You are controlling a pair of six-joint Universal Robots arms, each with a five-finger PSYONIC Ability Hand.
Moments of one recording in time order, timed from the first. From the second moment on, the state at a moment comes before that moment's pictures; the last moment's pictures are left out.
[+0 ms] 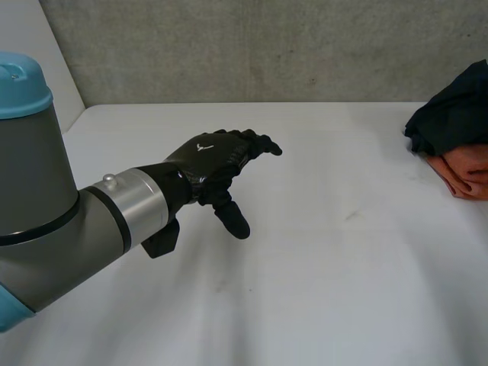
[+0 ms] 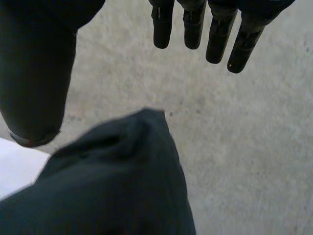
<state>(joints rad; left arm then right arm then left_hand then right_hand) 4.13 -1.81 -1.37 2.91 -1.24 3.10 1.39 -0.70 0.64 -0.07 1.37 3.10 0.25 0.24 0.26 0.24 0.06 0.20 0.22 0.21 0.24 0.06</state>
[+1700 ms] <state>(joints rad) 4.15 -1.83 -1.36 2.94 -1.26 3.10 1.47 -0.29 0.13 0.00 1.35 3.23 0.25 0.24 0.26 0.24 0.06 0.20 0.22 0.21 0.23 0.06</state>
